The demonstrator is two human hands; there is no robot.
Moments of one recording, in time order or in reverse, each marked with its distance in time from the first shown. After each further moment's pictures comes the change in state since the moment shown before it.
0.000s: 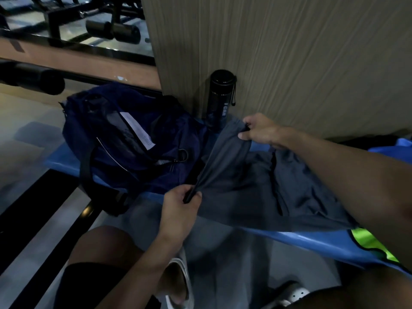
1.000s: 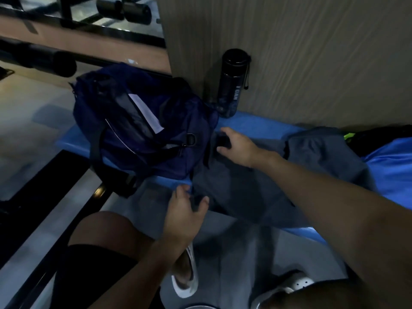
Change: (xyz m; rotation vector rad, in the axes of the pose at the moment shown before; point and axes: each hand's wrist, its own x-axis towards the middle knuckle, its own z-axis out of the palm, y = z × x) left_hand -0.003 -0.065 -0.001 0.475 0.059 0.081; right_hand -0.010 0.015 0.097 -0.251 -0.023 -0.171
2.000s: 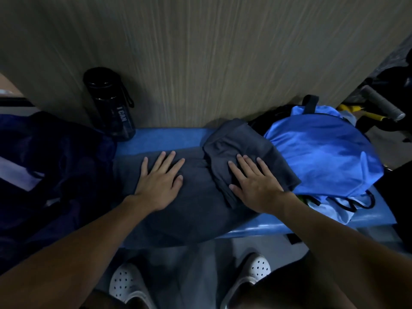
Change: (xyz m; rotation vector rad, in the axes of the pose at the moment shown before) left_hand 0.133 0.109 0.124 0.778 -0.396 0.767; right_hand -0.169 0.182 -0.049 -0.720 0.078 0.391
